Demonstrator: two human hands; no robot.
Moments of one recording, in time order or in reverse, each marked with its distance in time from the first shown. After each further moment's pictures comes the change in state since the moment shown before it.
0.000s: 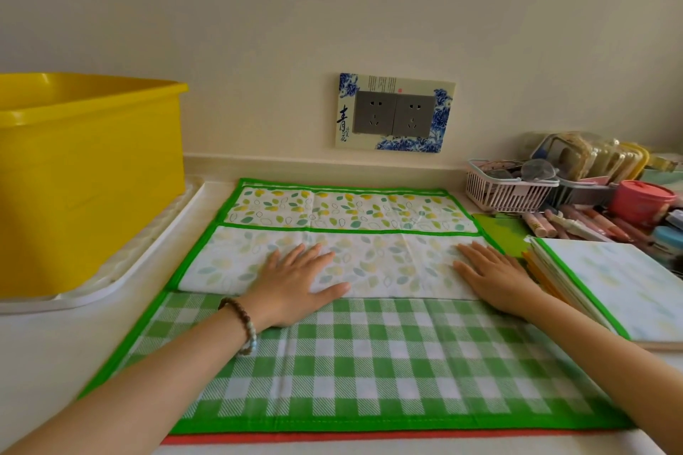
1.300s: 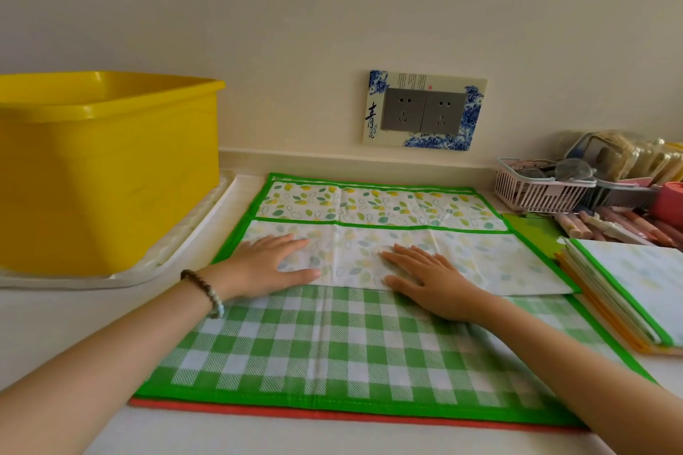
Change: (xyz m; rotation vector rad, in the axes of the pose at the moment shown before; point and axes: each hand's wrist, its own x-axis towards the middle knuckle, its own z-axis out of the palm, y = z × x) left_hand -0.034 -0.066 -0.031 -0.112 -0.077 -0.089; right_hand -0.020 -0.115 0.017 0.092 -0.094 -0.447
